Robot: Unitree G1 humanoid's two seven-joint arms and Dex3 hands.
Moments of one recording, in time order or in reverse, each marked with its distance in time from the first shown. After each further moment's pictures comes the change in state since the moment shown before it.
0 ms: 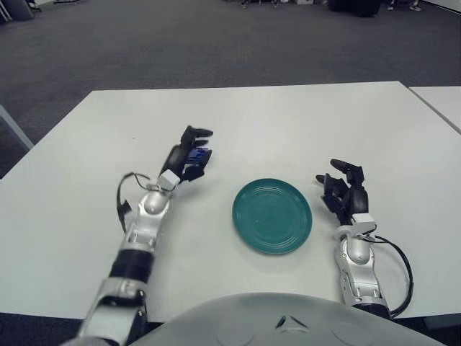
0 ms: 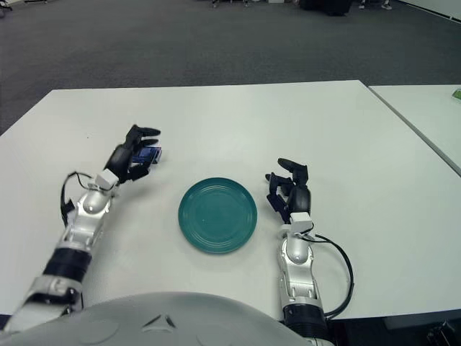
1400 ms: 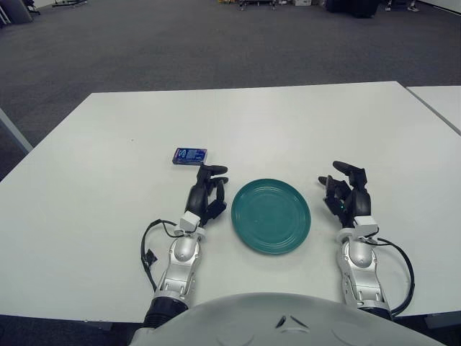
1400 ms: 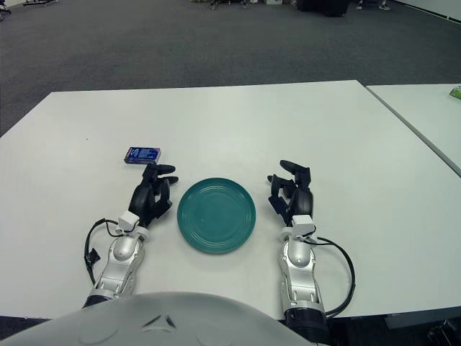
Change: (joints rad) left arm 0.384 -0.320 -0.088 -0.078 -0.145 0.141 0.098; right arm 0.024 -0.002 0.003 -0.024 -0.003 0.004 -0.009
